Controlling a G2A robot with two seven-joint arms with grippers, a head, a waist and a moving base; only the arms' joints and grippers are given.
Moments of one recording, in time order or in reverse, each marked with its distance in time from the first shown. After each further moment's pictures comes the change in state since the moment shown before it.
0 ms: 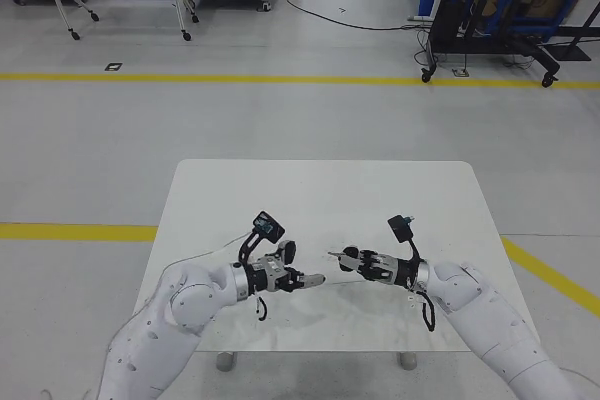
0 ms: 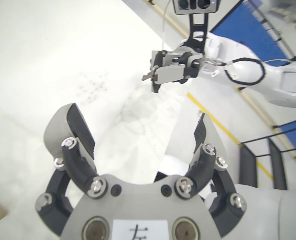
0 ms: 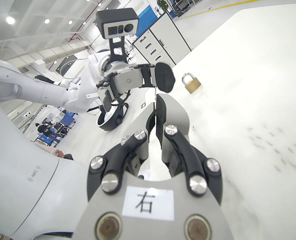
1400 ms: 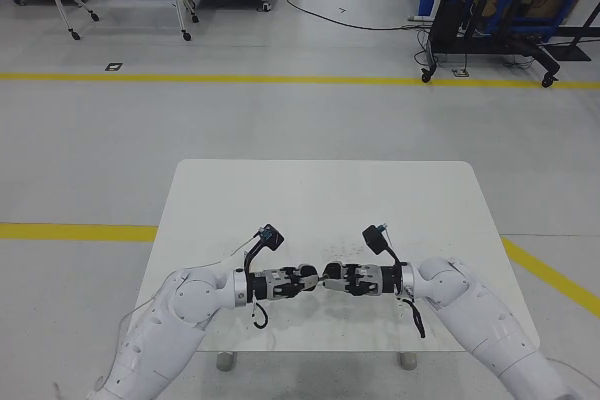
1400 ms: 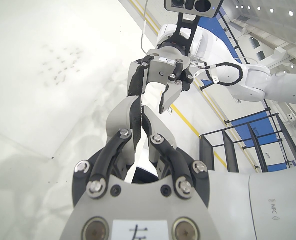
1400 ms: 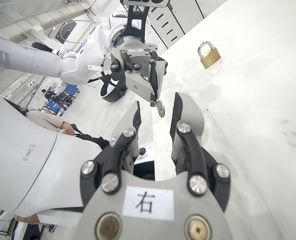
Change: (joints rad) left arm -0.089 -0.041 0.075 0.293 -0.422 -0.226 -0.116; right arm 0.051 -0.026 -0.064 0.001 -0.013 0.002 0.187
